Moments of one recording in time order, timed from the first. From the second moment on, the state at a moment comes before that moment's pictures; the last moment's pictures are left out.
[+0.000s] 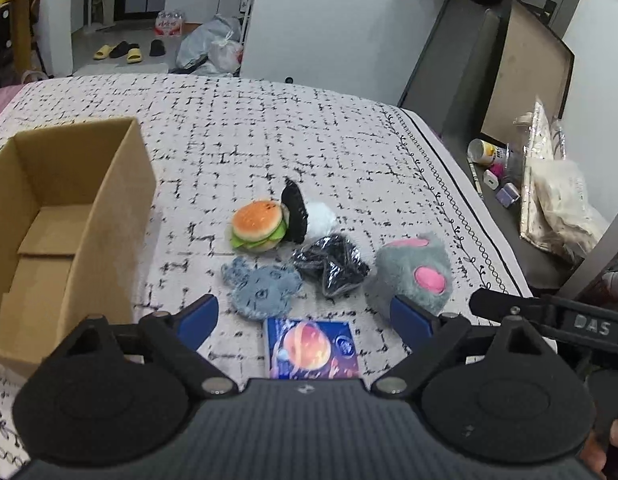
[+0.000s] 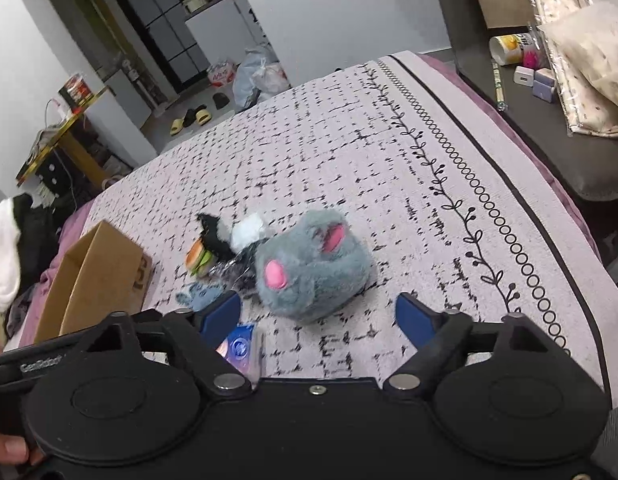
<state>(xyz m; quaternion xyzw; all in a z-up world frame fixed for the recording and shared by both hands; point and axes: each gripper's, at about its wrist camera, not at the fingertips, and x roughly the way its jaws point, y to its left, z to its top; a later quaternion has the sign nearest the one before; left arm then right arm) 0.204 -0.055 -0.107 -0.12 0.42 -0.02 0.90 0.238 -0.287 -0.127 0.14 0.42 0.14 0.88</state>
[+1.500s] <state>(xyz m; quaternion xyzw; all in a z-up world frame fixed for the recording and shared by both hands) 0.290 -0.101 -0.144 -0.15 0.48 -0.10 0.86 0.279 -0.292 -0.185 0.23 0.43 0.20 0.85</state>
